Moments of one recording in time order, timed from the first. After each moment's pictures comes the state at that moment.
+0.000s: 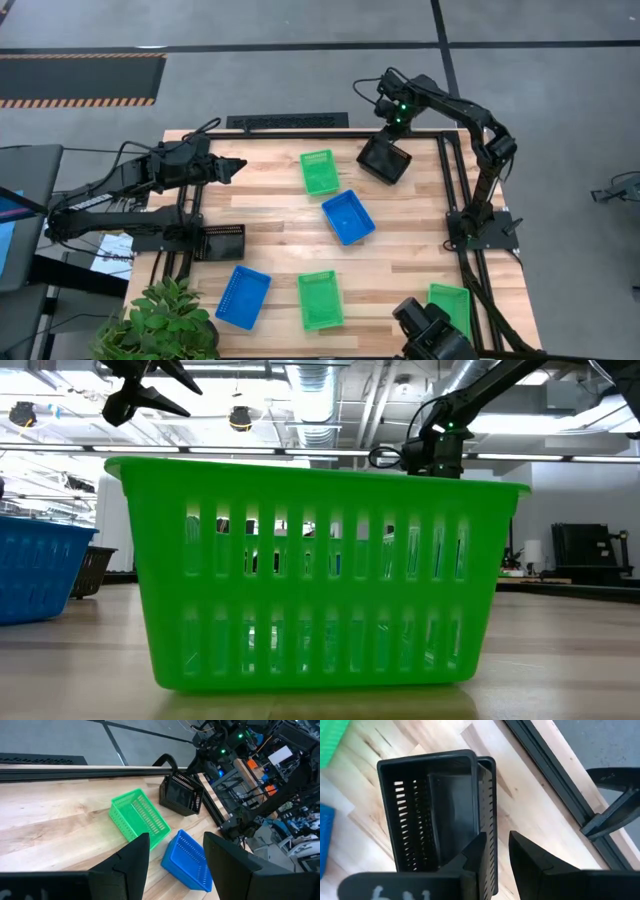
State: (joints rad) left arm 0.31 0.65 0.86 -0.62 -0.20 -0.86; right arm -0.91 1.85 1.58 -1.15 -0.08 -0.22
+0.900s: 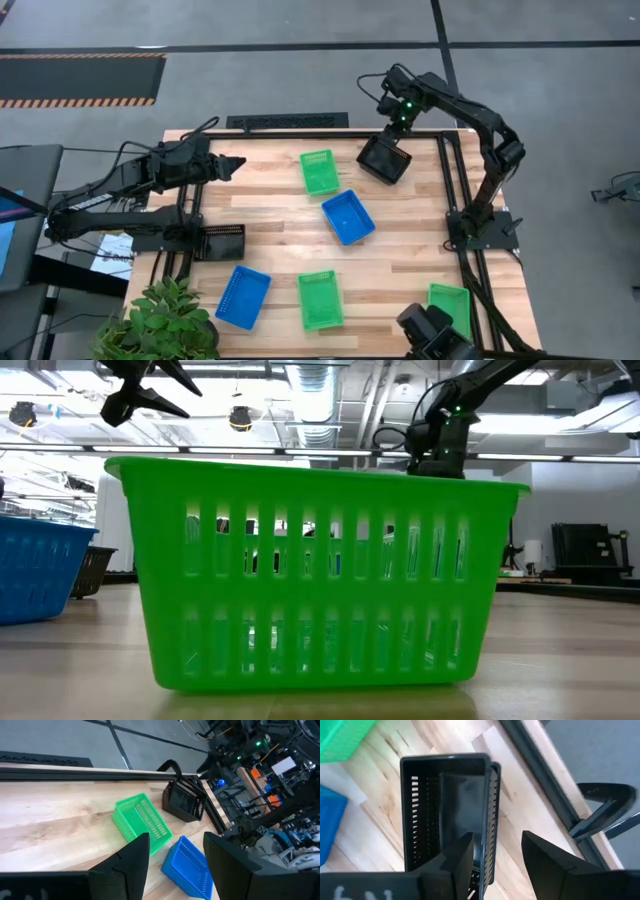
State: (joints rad) left arm 0.31 0.65 0.86 -0.62 -0.23 -0.90; right arm -0.89 1.78 1.58 -1.17 -0.08 -0.29
